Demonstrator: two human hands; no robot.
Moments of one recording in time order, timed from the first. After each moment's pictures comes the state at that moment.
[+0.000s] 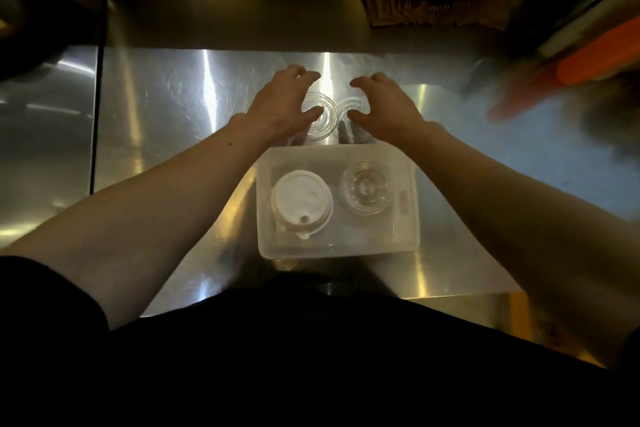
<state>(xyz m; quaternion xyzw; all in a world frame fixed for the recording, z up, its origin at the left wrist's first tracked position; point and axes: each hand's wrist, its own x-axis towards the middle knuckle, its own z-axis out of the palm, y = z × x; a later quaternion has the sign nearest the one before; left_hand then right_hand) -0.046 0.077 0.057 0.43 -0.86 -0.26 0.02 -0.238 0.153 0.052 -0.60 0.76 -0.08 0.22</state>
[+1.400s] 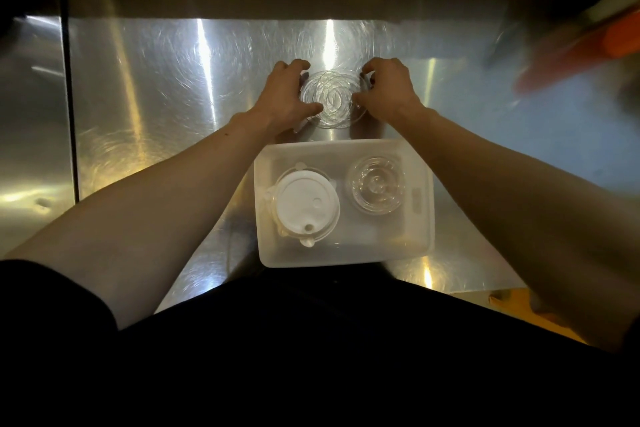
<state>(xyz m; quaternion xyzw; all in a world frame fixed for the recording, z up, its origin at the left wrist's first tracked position) -0.055 0.060 0.006 0.51 -0.74 -0.43 0.00 -0.239 0.121 0.015 -0.46 0.82 -0.11 0.32</state>
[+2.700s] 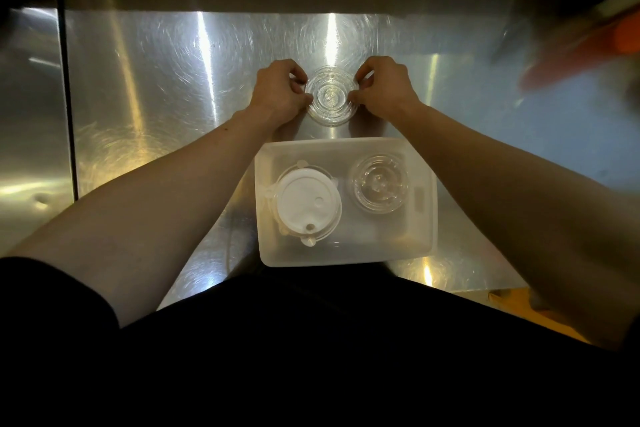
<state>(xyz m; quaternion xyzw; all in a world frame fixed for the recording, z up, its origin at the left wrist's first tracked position) -0.052 0.060 0.013 0.58 -0.67 -0.45 0.05 -0.230 0.118 0.012 -0.41 0.83 -0.13 0.36</state>
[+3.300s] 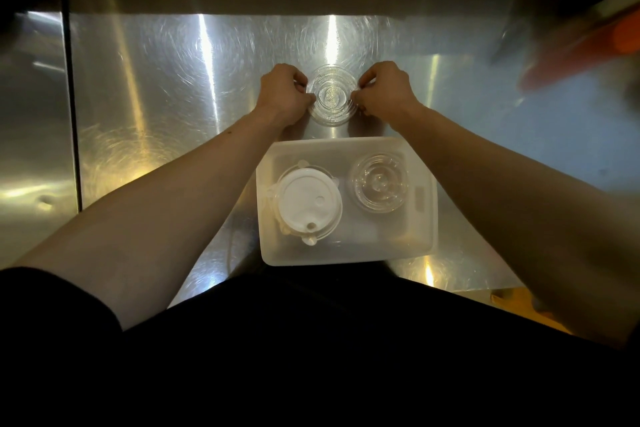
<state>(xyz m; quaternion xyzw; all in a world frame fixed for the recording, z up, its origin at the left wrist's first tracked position) -0.058 0.066 0.019 0.62 -0.62 -0.48 0.05 -0.227 0.122 0.016 -0.35 0.83 -0.16 0.40</state>
